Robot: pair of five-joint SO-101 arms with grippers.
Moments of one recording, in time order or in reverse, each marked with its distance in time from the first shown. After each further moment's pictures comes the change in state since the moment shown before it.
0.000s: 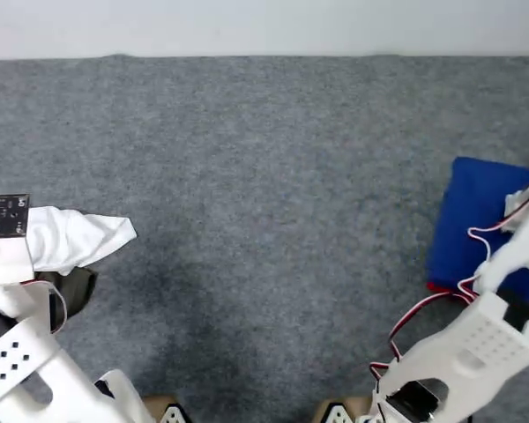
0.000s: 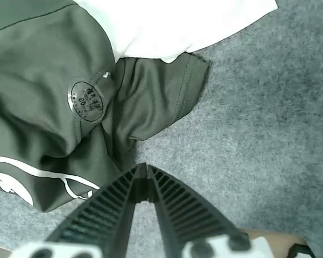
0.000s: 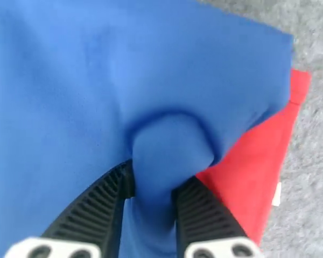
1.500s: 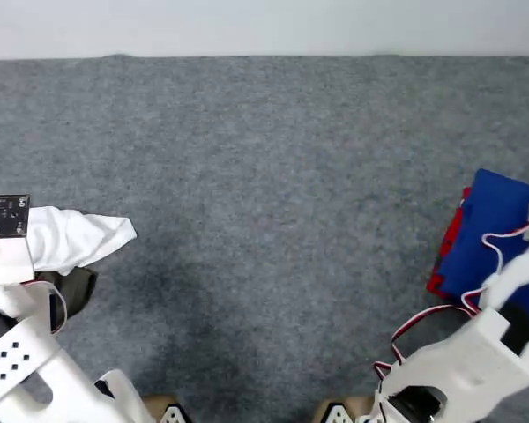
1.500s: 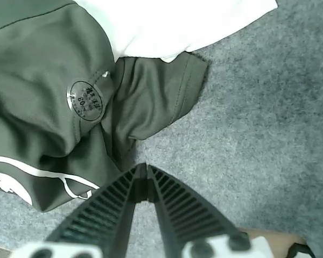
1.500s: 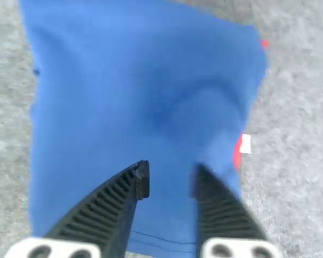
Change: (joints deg) left arm 0.0 0.0 0.2 0.0 0.0; right arm 3.0 -8.4 0.0 9.2 -0.5
